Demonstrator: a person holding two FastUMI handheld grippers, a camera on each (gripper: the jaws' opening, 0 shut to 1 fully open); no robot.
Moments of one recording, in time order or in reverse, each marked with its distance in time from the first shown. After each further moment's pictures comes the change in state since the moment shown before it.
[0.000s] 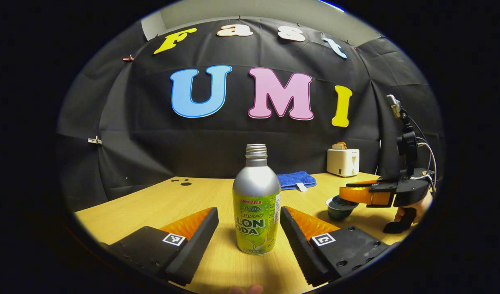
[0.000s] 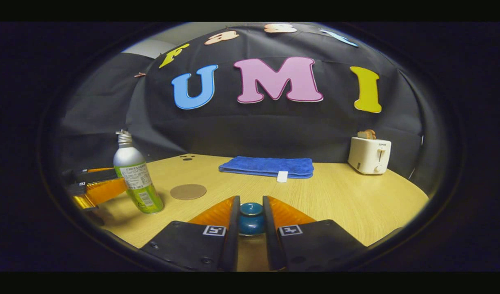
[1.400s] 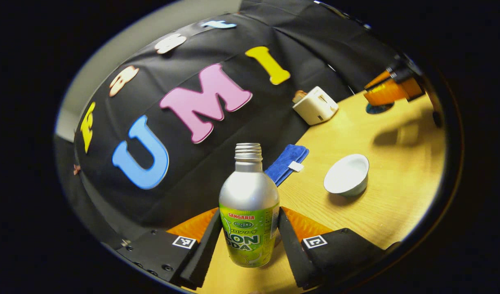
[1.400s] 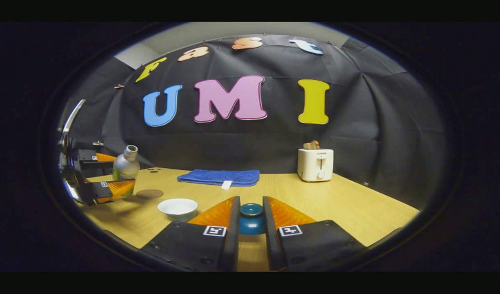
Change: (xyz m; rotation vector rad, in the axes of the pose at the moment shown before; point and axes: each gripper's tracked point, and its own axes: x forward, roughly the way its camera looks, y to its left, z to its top) left arm 0.067 -0.074 0.020 0.890 0.014 -0.030; right arm -0.075 -0.124 0.013 0.009 -0.129 -0.216
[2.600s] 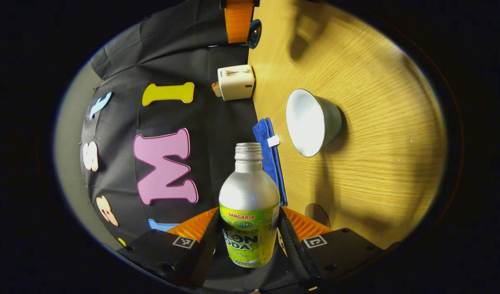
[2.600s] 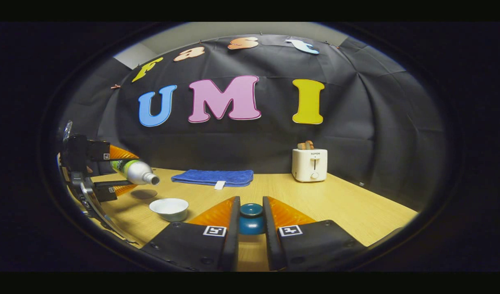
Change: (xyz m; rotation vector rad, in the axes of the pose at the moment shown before) left arm 0.024 -0.016 0.008 0.873 0.034 -0.049; right arm 0.000 -0.012 0.001 -0.001 0.000 -0.019
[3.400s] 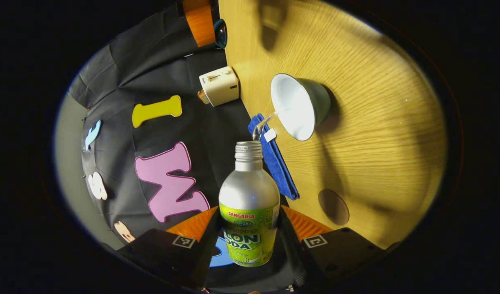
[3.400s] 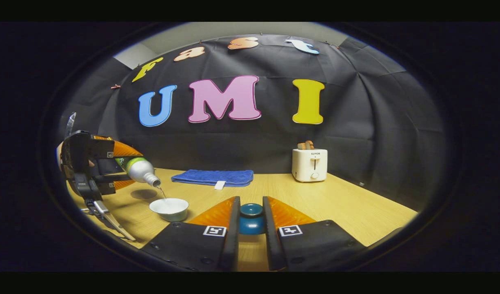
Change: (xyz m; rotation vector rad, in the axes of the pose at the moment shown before) left arm 0.005 0.006 -0.008 0.207 0.005 0.017; right arm 0.001 -0.001 0.000 0.000 0.000 0.001
